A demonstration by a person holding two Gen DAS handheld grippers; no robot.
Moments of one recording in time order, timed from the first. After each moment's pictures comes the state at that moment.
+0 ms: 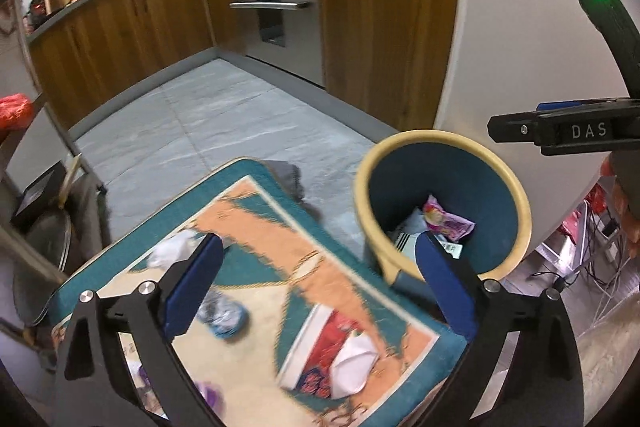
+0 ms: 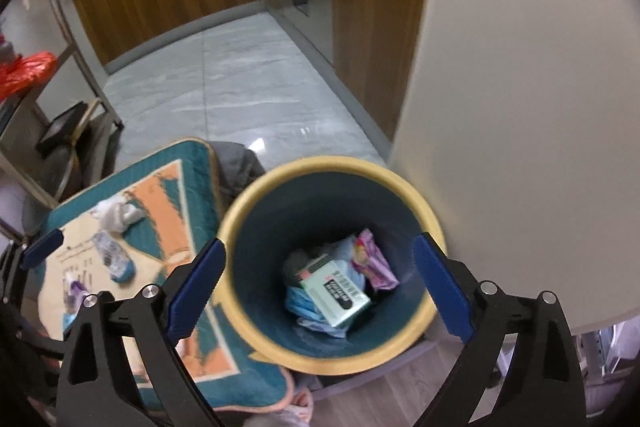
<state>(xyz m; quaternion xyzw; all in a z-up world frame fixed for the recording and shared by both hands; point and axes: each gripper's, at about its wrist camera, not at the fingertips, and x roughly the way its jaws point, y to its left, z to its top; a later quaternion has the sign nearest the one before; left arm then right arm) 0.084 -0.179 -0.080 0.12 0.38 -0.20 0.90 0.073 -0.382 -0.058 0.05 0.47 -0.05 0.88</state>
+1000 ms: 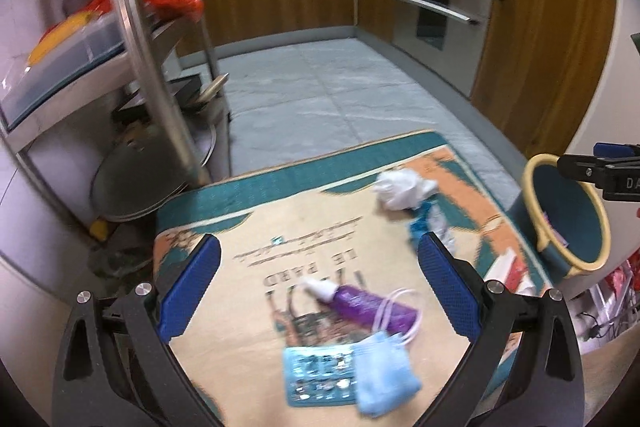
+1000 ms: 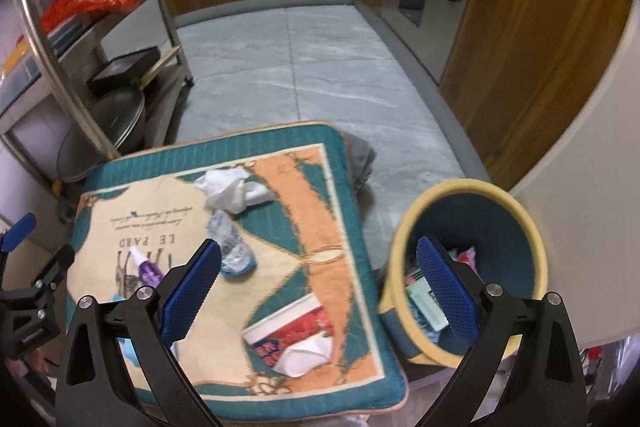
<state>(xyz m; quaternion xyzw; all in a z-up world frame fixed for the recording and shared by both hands) 0.059 0.051 -0.071 0.03 0.40 0.00 0.92 0.090 -0.189 -0.058 -0.03 0.48 0.05 0.88</state>
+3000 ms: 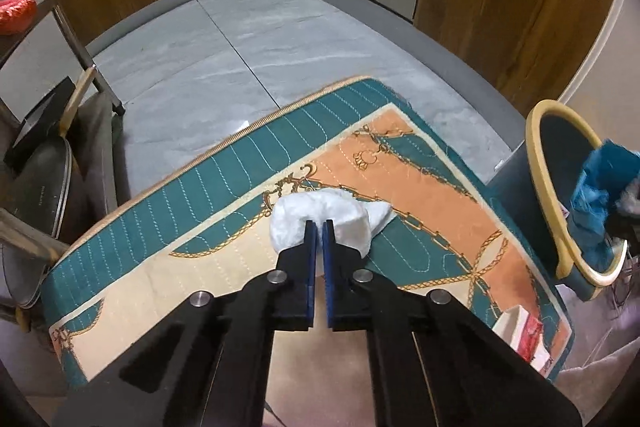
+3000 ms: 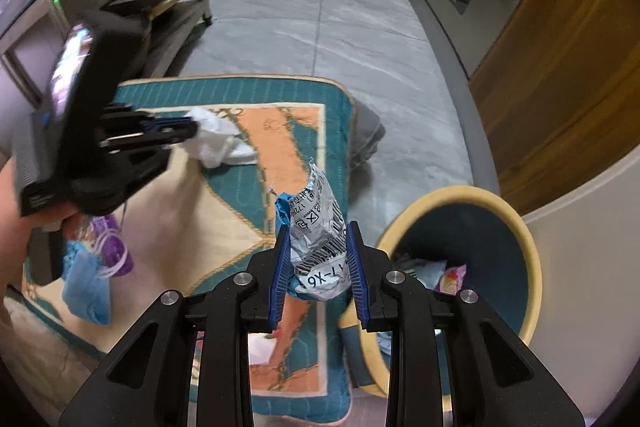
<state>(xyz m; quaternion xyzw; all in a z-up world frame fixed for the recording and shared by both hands) 0.212 -0.066 -0.168 0.09 0.50 -0.13 0.85 0.127 -0.217 -0.102 -0.12 0.53 0.10 0.84</state>
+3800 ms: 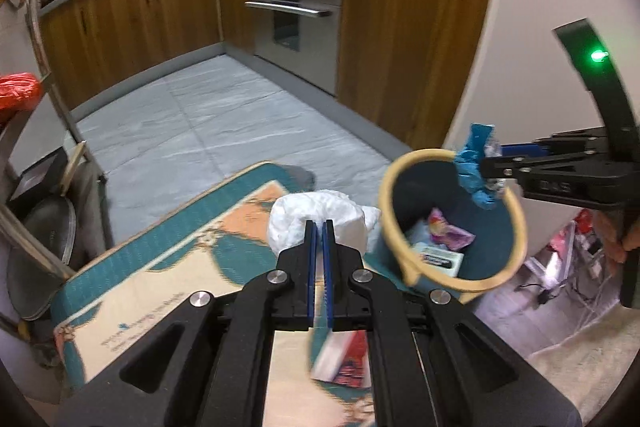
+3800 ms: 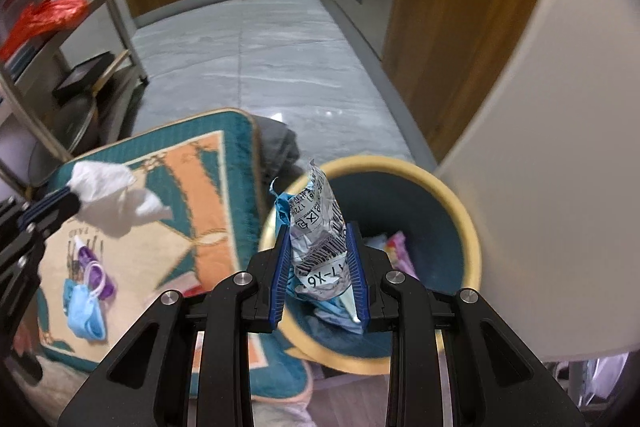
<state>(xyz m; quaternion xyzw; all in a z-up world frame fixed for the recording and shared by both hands) 0.099 -0.133 -0.056 0.07 0.38 -0.22 0.89 0.093 -0.338 -0.058 -0.01 0.50 0.00 0.86</state>
